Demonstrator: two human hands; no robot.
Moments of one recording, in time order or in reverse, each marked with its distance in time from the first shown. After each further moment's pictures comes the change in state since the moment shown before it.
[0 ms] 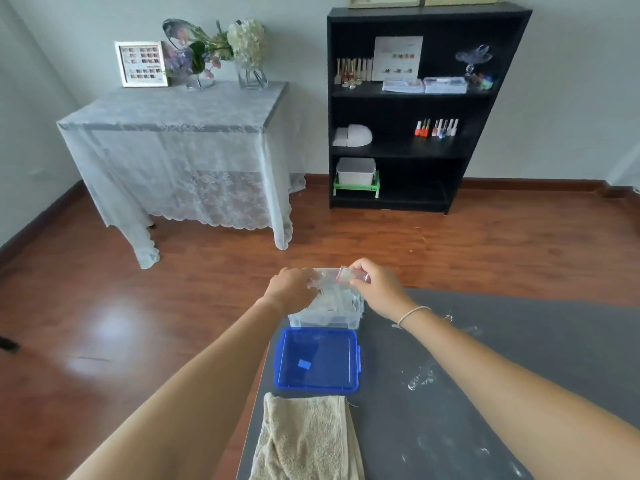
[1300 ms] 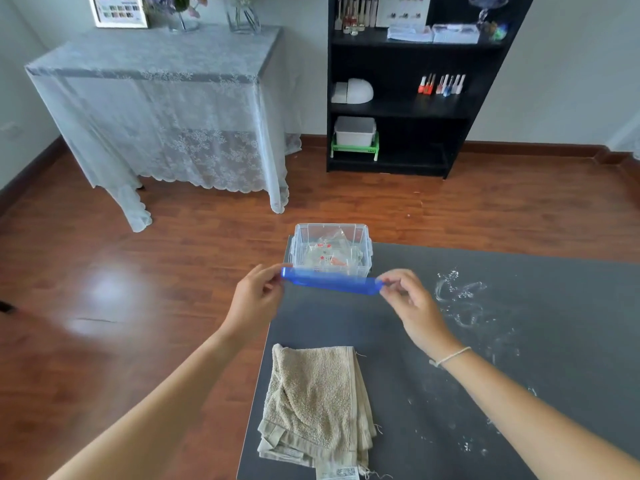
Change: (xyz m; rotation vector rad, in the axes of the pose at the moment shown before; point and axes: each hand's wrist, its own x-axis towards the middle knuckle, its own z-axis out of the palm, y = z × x) left_hand -0.104 -0.053 0.029 -0.544 0.387 0.087; right_hand -0.097 0.043 0.031 0.401 0.125 -0.048
